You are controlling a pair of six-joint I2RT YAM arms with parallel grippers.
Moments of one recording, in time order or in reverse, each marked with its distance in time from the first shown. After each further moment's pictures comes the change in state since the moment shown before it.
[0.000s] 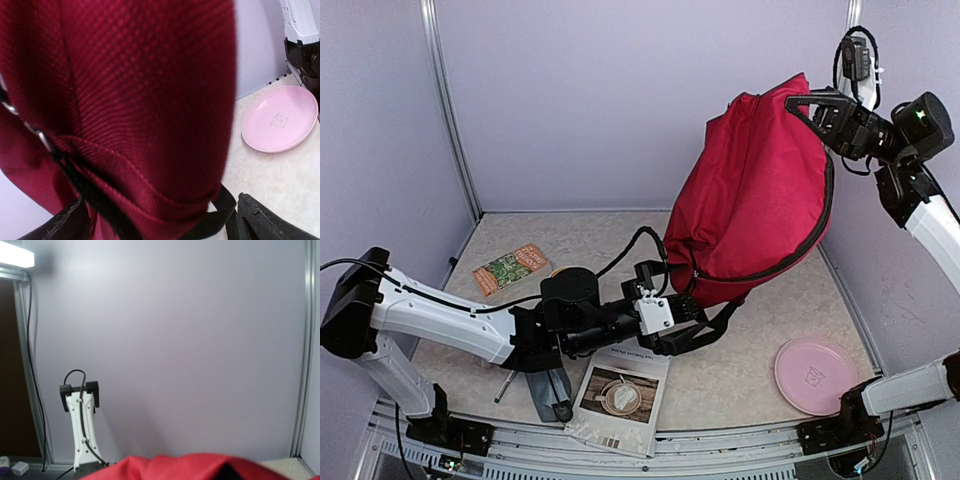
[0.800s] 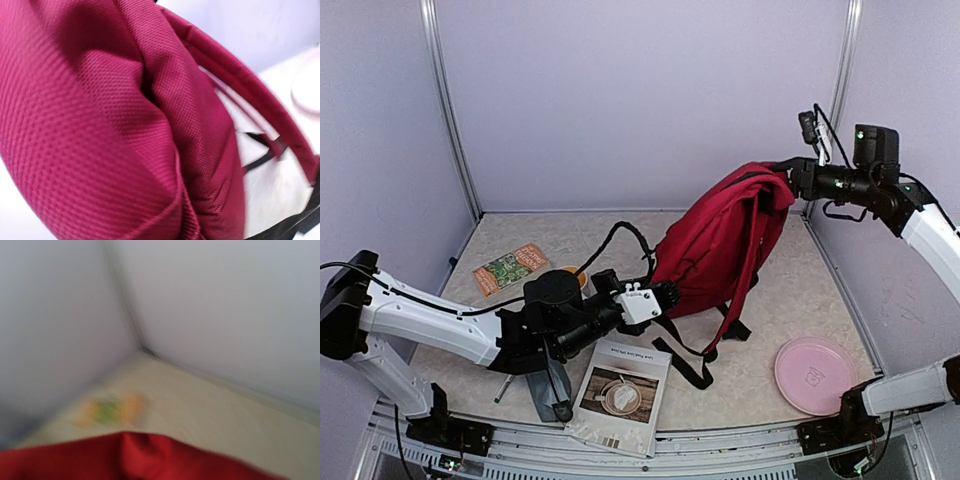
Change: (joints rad) left arm 0.010 -0.065 -0.076 0.059 -0.265 0.120; right arm -0.048 -0.047 -0.092 -0.812 0.595 -0.474
